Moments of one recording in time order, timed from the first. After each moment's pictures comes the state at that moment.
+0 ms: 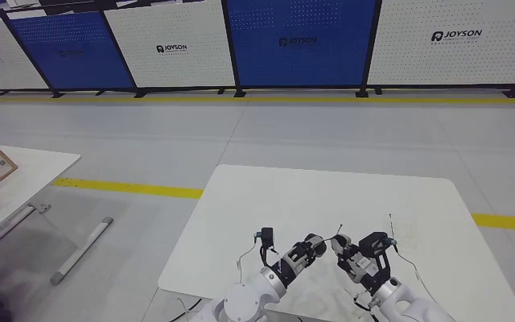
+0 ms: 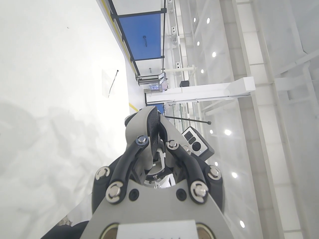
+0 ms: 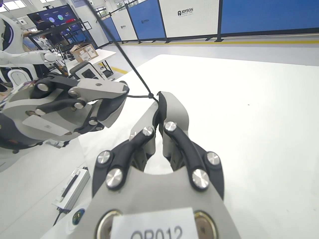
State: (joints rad) left arm 1.54 -1.27 -0.96 -1.77 -0.27 -0.07 -0.04; right arm -1.55 -1.16 1.18 -1.75 -0.92 -0.34 0.17
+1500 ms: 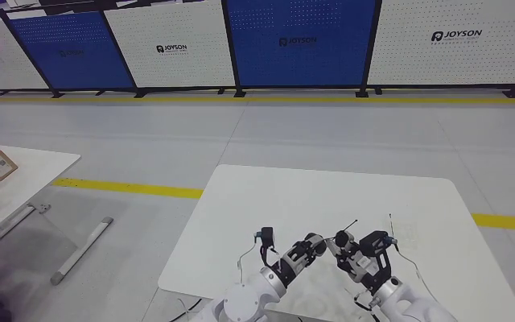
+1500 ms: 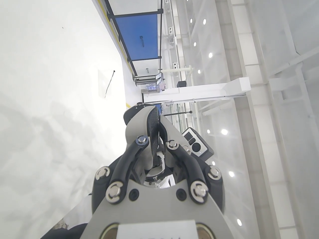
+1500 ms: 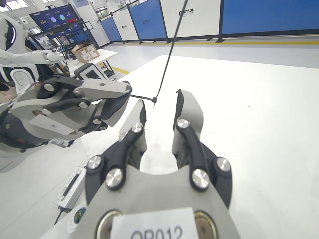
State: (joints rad) left arm 1.54 -1.27 -0.96 -1.76 -0.27 -0.09 -0.05; right arm -1.54 -1.15 1.18 -1.77 -0.91 -0.33 0.18
